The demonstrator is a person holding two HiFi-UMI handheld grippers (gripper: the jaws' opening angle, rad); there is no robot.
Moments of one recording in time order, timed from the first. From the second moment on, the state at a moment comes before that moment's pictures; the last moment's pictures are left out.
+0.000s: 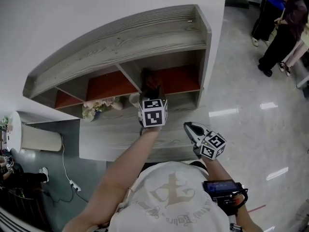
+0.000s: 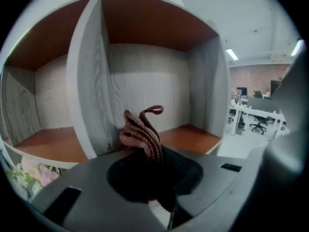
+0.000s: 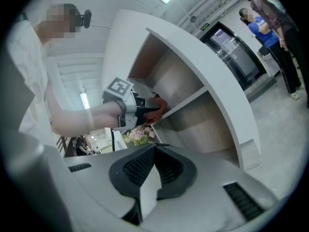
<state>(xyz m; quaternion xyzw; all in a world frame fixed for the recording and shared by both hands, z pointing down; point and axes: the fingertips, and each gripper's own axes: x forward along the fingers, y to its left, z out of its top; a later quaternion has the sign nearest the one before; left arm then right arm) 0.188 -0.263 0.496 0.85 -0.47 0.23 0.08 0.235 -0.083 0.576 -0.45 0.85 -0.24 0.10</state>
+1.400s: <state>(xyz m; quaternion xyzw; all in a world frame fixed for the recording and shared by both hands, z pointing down) 0.321 -0.268 0.519 0.87 -0.30 0.34 0.20 0.278 -0.062 0.590 -0.48 0.83 -0.27 0.12</state>
